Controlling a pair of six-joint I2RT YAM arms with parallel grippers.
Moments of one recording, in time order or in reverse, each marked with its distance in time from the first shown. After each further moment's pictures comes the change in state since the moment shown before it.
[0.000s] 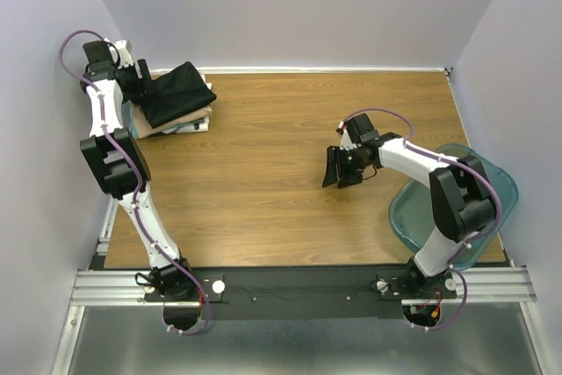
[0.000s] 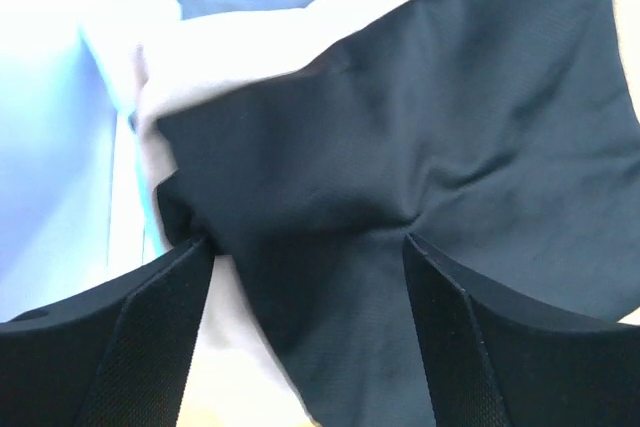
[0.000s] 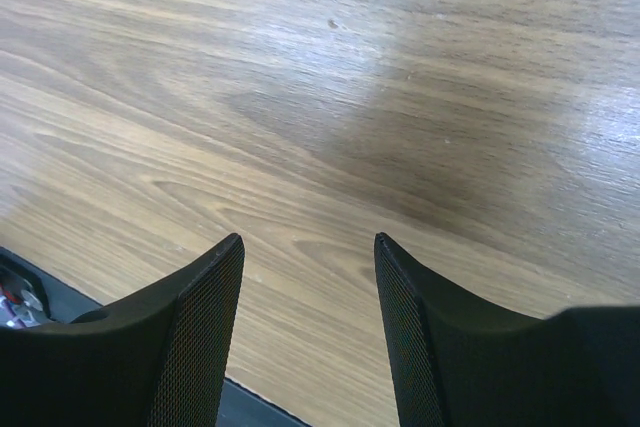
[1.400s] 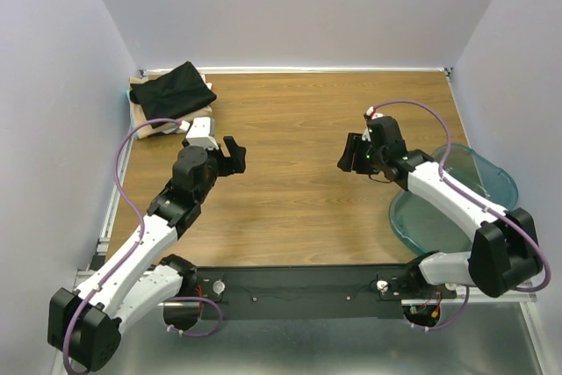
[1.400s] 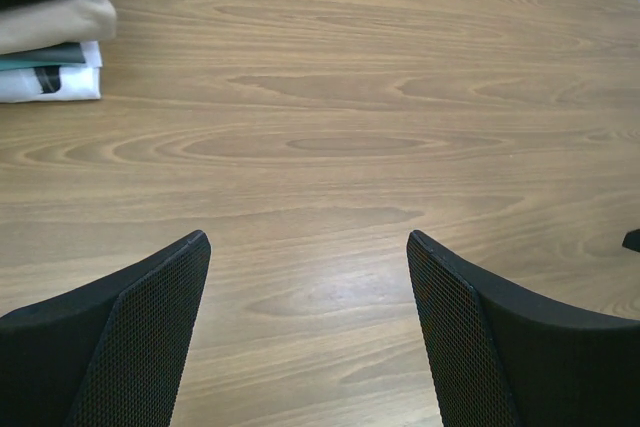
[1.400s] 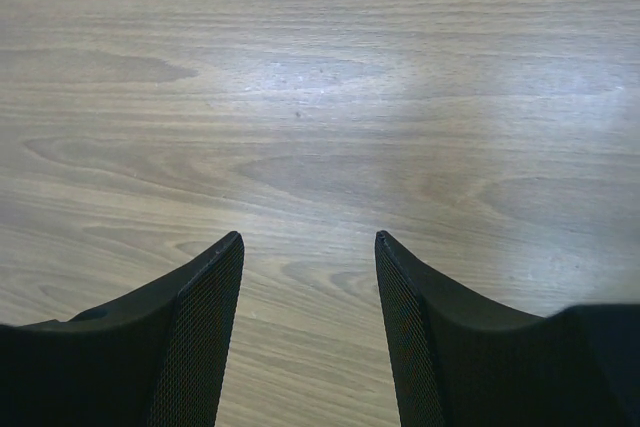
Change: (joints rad) left arm -0.846 -1.388 -1.534 0.676 -0.549 -0.417; right arm 0.000 -0.380 -0.158 0.156 0.282 0.073
